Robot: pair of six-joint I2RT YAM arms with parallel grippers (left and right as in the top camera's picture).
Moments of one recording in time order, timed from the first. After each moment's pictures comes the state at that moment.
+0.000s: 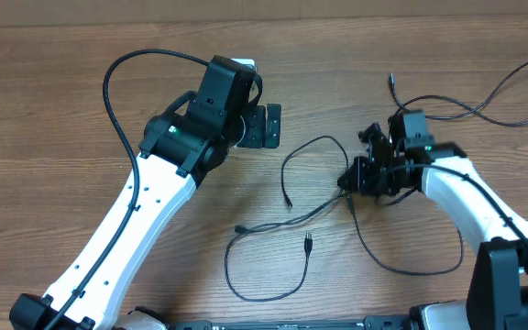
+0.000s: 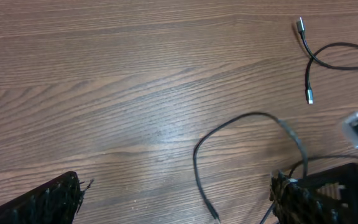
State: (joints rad) left arm -0.49 1.52 1.50 -0.87 -0.05 -0.37; right arm 0.12 1.59 0.97 -0.72 -0.55 0.20
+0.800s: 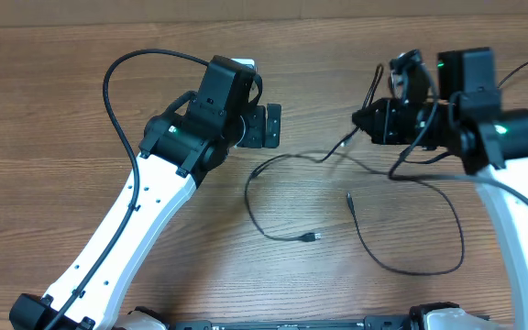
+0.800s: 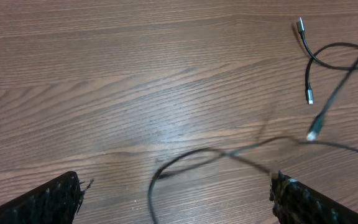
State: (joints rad) left arm -0.49 1.52 1.50 -0.87 -0.05 -0.37; right arm 0.12 1.38 1.49 -1.01 -0.56 0.20
